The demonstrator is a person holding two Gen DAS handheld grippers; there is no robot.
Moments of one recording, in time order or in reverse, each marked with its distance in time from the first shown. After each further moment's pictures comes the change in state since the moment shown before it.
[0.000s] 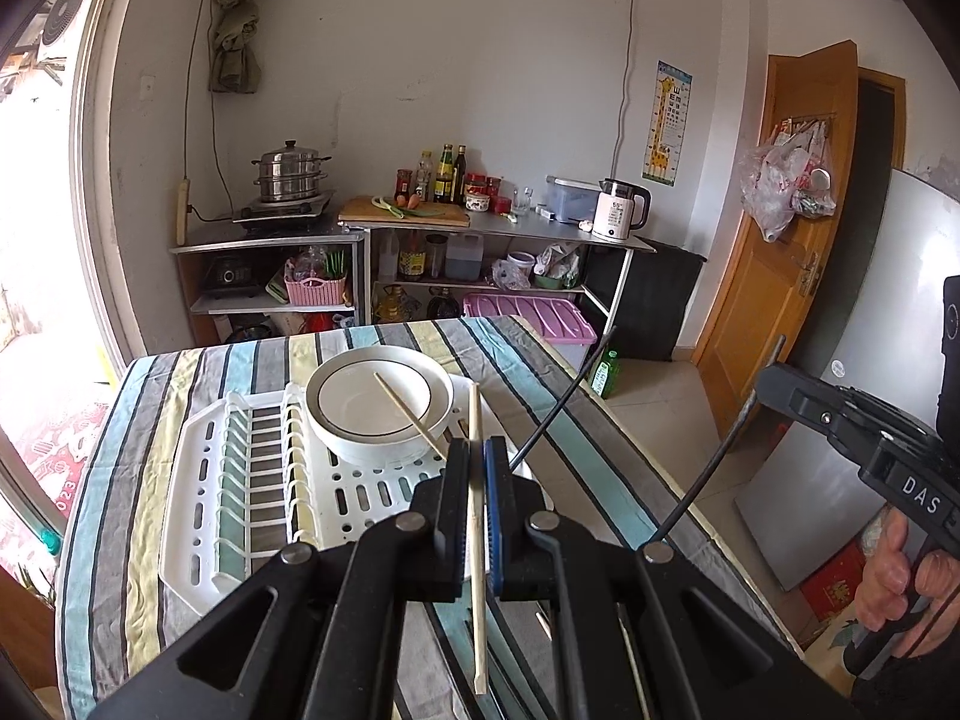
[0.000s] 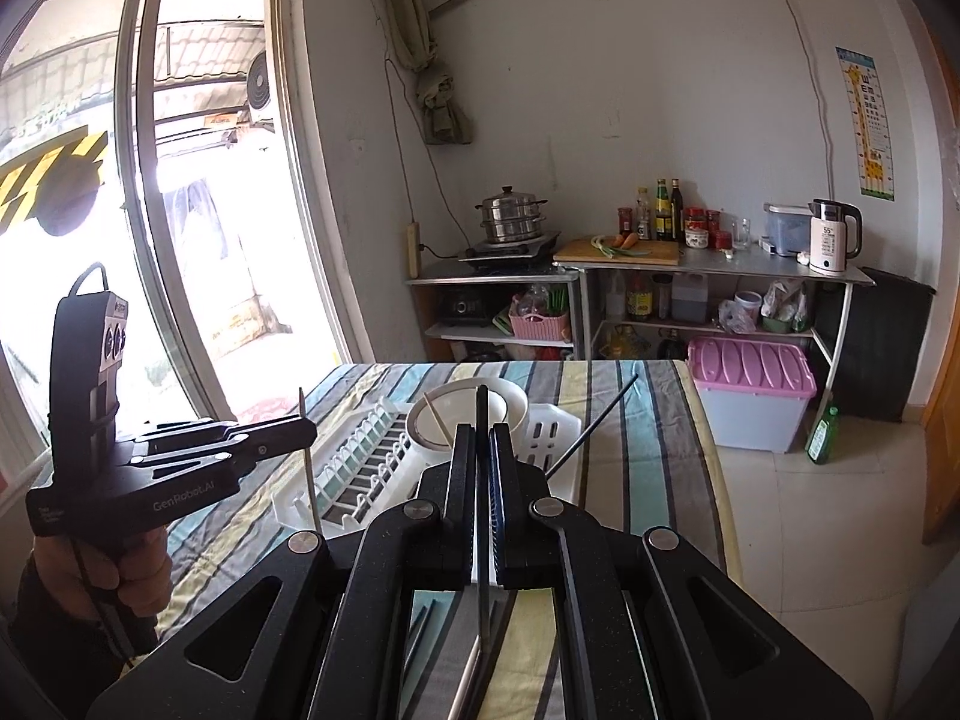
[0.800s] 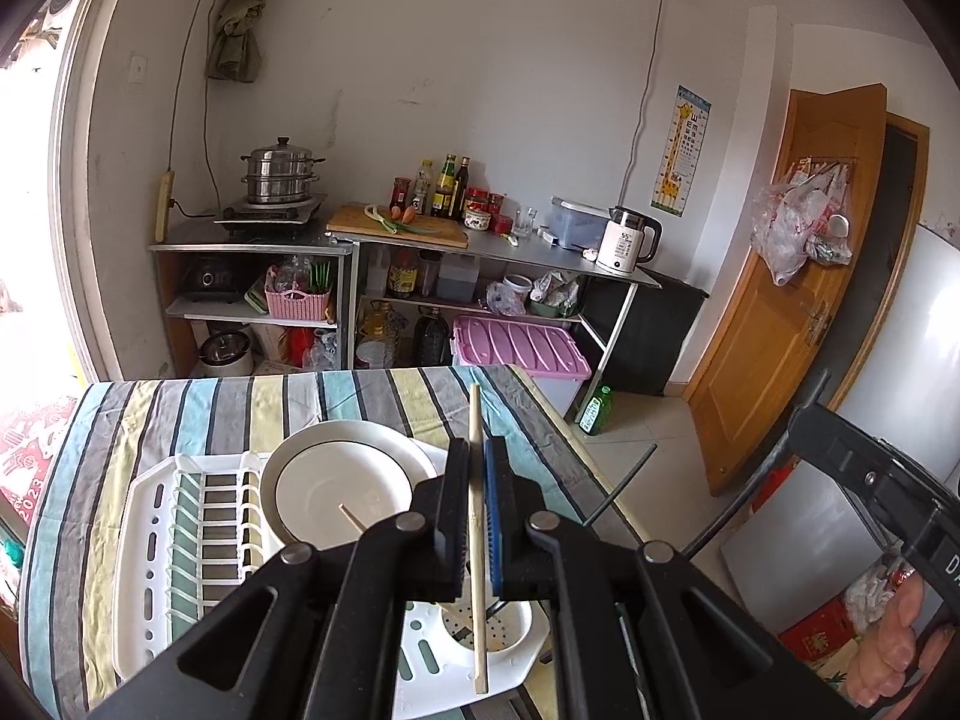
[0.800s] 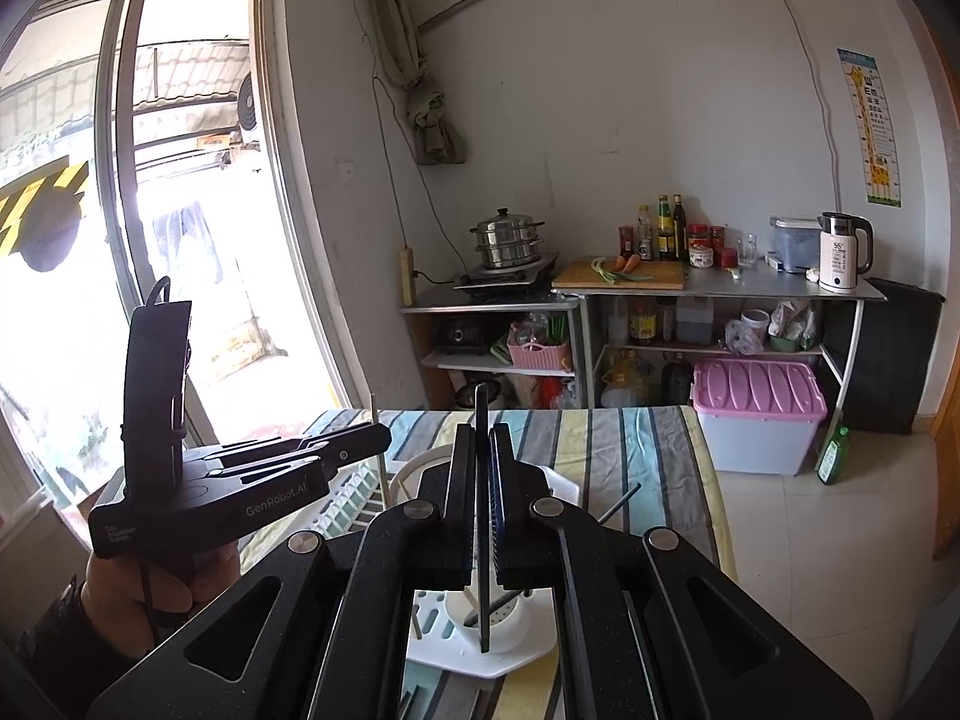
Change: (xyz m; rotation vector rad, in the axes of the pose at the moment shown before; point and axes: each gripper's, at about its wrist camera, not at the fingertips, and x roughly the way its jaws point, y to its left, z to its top) left arm 0.076 0.011 0.067 -0.073 -0.025 -0.042; right arm 0.049 -0.015 0.051 0.022 -0.036 0.005
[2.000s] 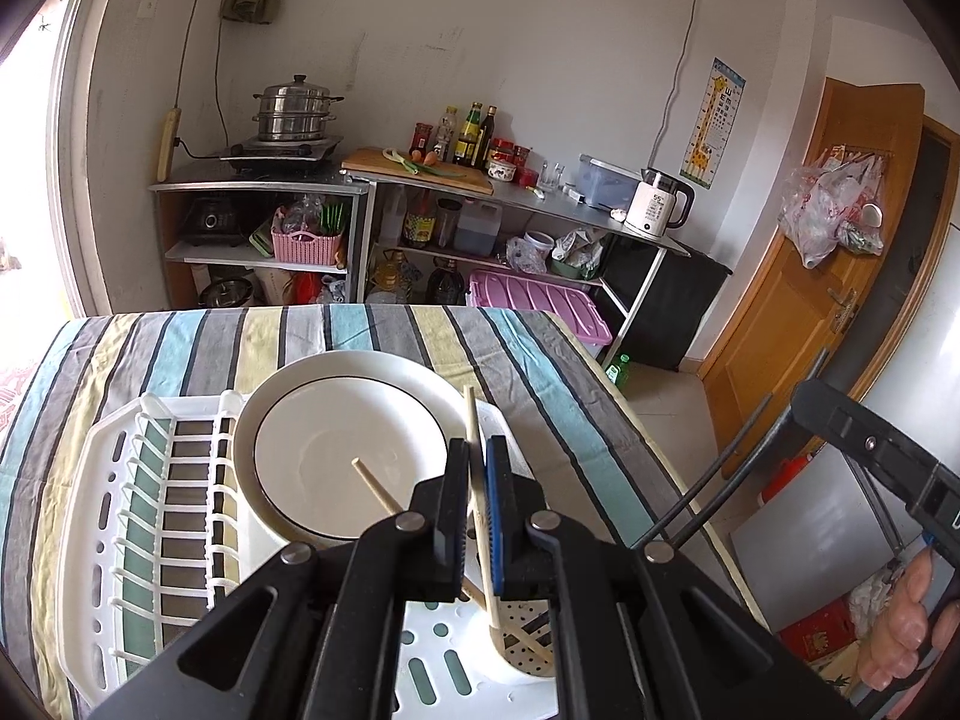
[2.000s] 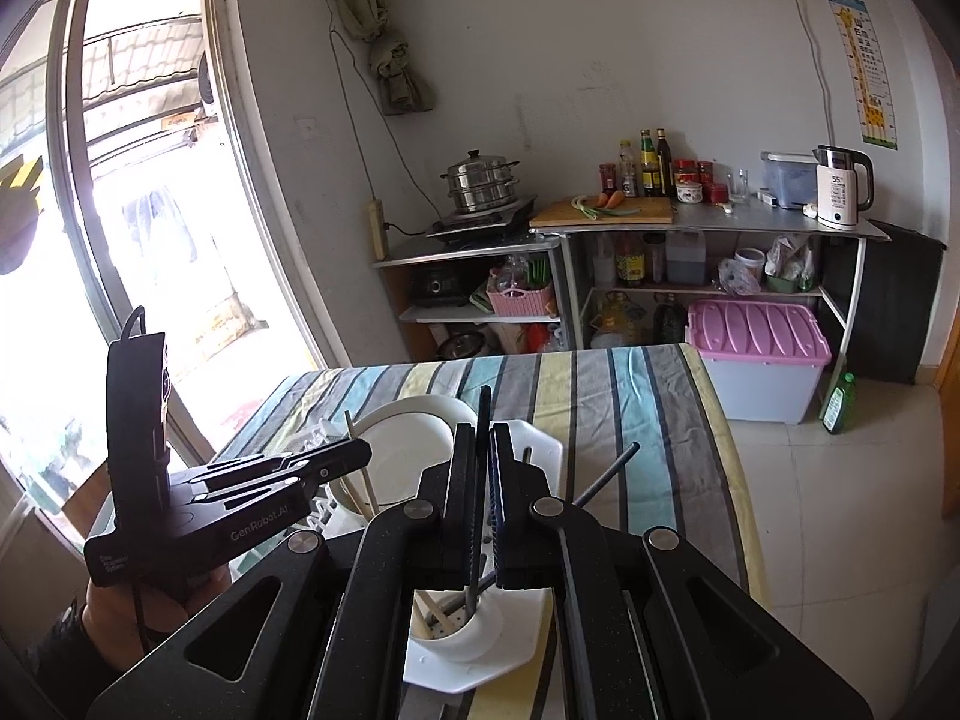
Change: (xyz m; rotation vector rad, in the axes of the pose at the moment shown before) left arm 0.070 0.033 -0.039 -0.058 0.097 0.015; right arm 0.072 -0.041 -0.026 0.066 0.126 -0.029
